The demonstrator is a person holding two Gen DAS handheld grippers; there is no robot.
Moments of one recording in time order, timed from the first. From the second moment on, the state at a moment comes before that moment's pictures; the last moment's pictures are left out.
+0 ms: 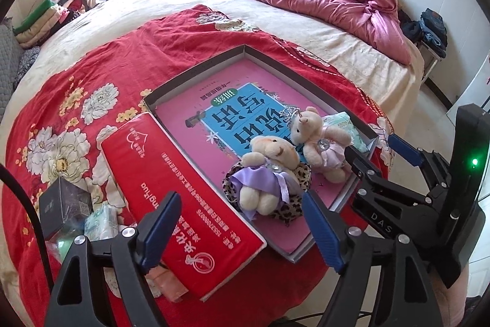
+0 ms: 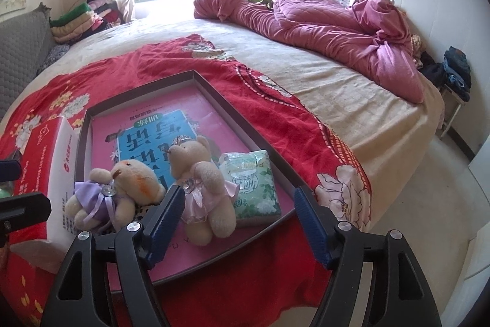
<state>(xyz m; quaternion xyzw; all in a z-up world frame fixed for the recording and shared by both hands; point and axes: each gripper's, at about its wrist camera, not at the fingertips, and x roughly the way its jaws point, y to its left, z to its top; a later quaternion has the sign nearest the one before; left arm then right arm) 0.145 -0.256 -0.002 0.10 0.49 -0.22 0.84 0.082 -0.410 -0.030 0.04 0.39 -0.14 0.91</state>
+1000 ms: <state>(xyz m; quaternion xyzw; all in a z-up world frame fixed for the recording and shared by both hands) 0.106 -0.215 0.035 0.09 0.47 -0.20 0.86 0.034 -0.372 0.061 0.03 0.32 -0.12 0.94</state>
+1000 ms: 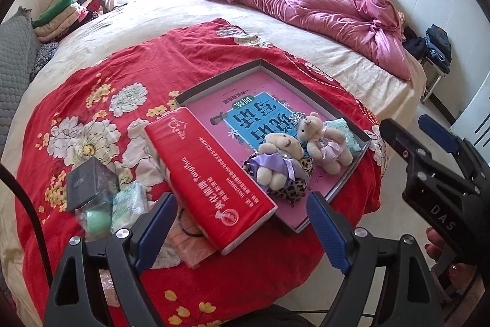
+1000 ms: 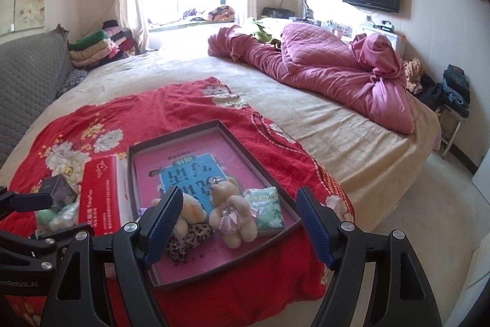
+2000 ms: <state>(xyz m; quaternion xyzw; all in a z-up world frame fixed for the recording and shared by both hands) 0.076 -0.105 0.070 0.02 0.44 -0.13 0.89 0.007 -0.296 0.122 -0.01 0.28 -0.07 0.96</state>
